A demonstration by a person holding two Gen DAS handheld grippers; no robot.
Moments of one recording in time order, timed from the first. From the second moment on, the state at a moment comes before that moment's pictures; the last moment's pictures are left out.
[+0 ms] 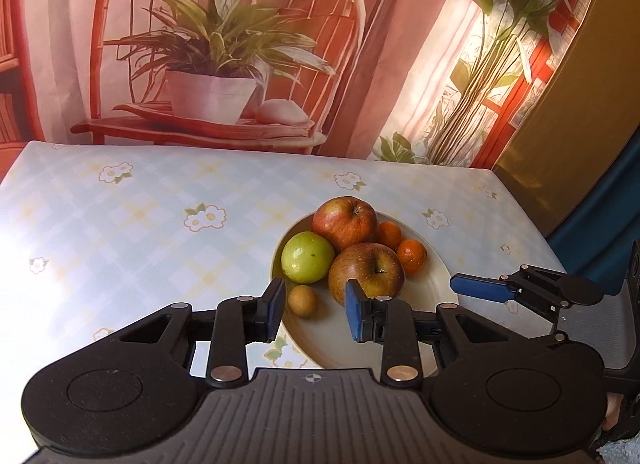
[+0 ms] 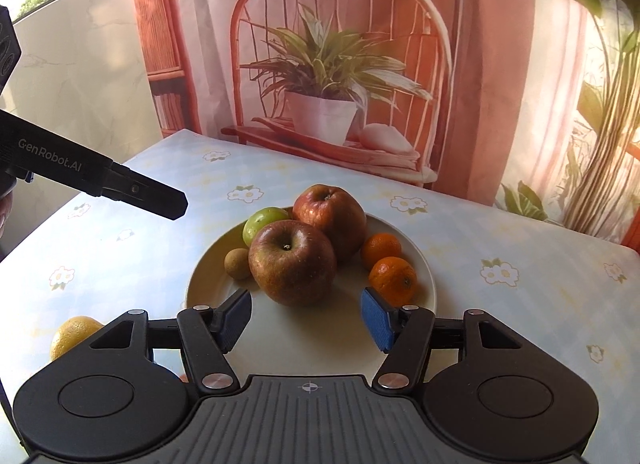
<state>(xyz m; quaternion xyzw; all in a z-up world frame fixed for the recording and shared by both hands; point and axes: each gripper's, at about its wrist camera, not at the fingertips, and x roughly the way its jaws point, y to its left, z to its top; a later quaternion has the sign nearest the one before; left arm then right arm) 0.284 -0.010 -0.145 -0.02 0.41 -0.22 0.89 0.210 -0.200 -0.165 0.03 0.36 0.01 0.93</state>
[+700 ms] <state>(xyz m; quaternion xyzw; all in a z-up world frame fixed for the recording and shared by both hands) 0.214 0.004 -0.128 0.06 0.36 -0.21 0.91 0.109 -0.172 -0.156 0.05 0.32 -0.05 0.94</state>
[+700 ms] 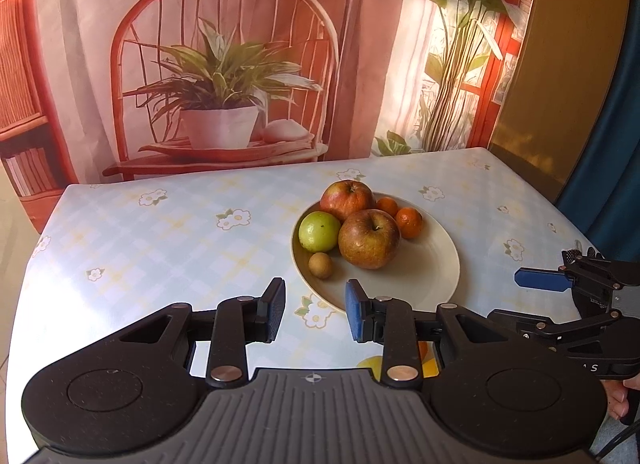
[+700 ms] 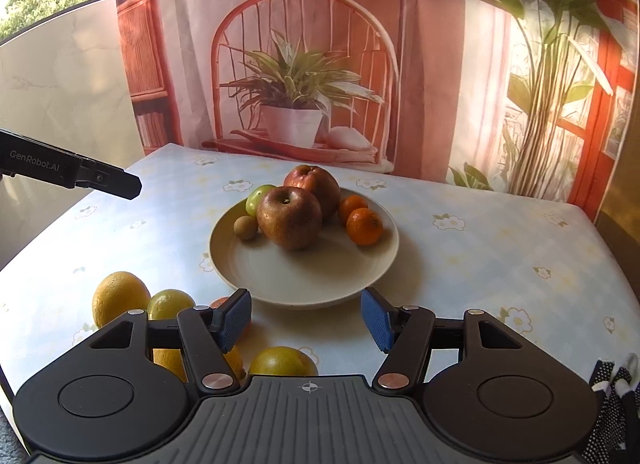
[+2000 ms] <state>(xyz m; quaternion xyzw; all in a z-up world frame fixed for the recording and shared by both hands) 0.199 0.012 -0.149 0.04 0.39 -0.21 0.89 0.076 -0.136 -0.206 0.07 0.39 -0.04 0.92</state>
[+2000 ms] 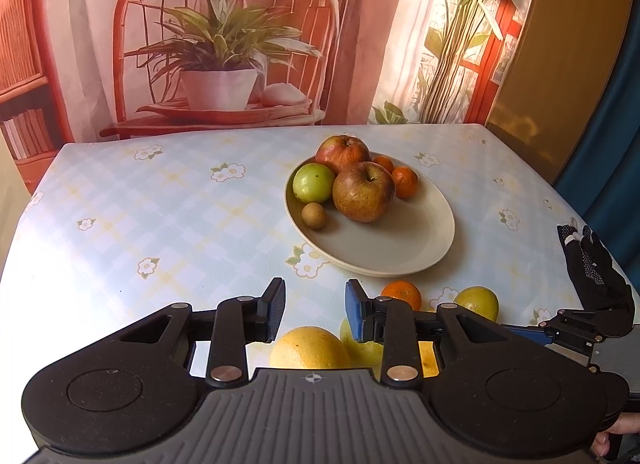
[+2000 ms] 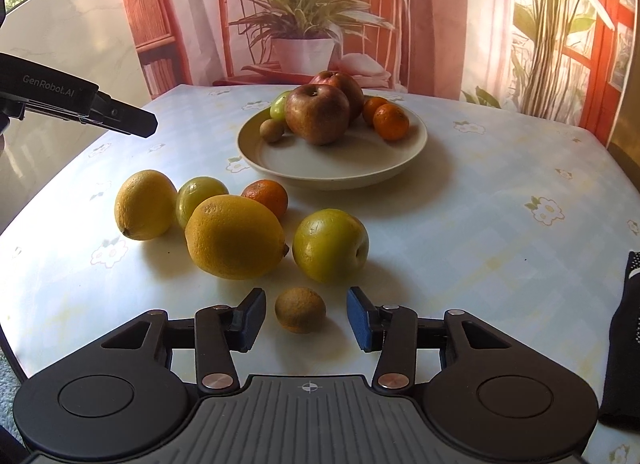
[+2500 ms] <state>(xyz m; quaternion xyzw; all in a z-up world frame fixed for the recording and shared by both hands) 0.201 0.002 -0.159 0.04 0.42 -0.25 0.87 0.075 -0.132 -0.214 0.07 0.39 -0.03 0.92</state>
